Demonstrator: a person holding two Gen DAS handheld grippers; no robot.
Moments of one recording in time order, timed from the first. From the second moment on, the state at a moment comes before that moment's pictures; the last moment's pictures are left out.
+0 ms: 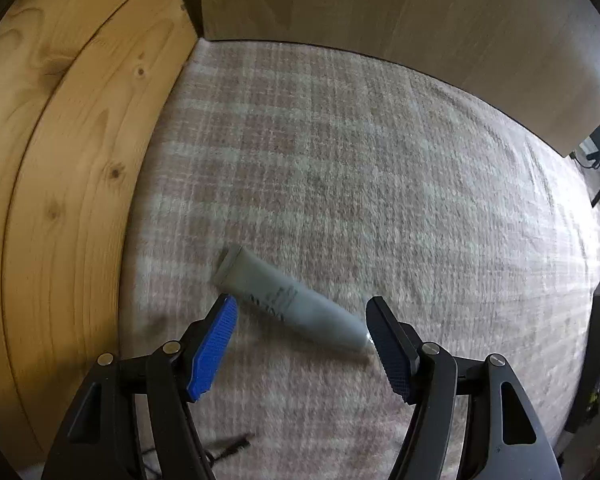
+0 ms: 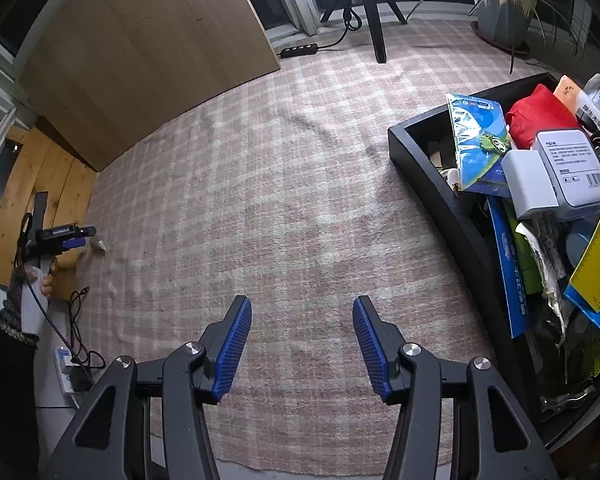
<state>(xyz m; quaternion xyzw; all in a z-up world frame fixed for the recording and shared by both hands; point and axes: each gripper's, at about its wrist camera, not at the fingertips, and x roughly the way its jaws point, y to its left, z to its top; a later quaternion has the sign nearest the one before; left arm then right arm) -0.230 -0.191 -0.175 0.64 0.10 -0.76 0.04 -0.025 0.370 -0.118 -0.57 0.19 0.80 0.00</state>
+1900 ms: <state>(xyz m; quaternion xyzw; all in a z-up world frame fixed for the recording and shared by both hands) -0.144 0.232 -0.107 0.58 0.06 -0.78 -0.21 0.093 0.581 -0.097 -0.49 0.28 0.82 0.08</state>
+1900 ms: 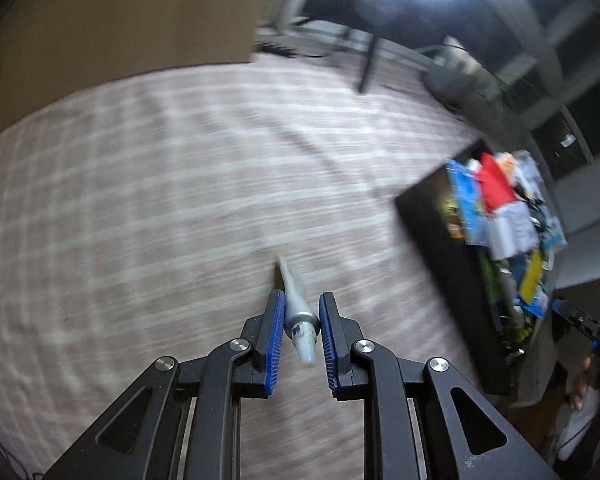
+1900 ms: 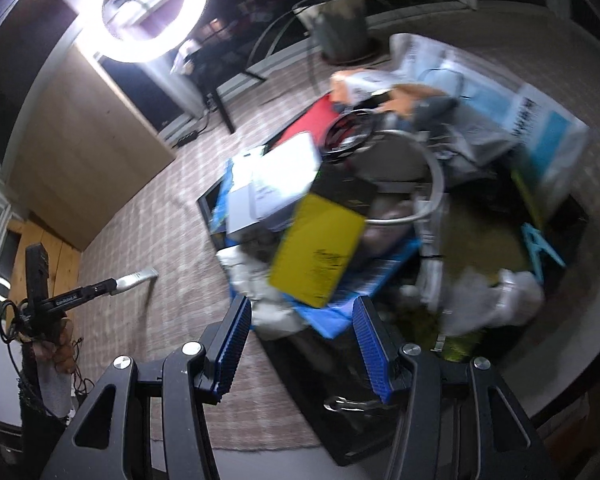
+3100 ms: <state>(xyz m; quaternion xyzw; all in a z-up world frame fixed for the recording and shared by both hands) -0.025 0.545 -0.024 0.56 -0.17 -0.65 -0.49 0.181 0.682 -0.107 -0.44 0.35 0.81 0.14</state>
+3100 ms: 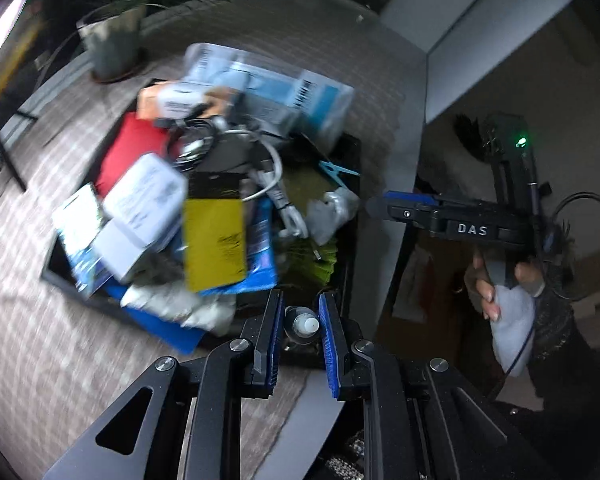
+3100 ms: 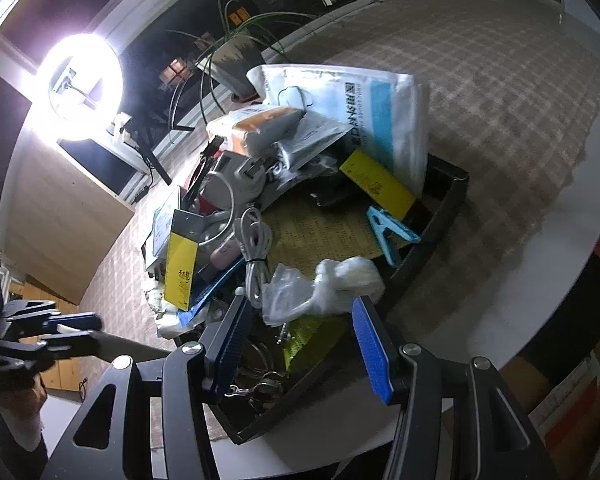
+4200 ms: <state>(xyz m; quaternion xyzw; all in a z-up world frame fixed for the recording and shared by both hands) -0.041 0.549 -0.040 0.53 -0.14 -0.73 -0.40 0.179 0.683 -0.106 -0.46 0.33 0.81 0.14</state>
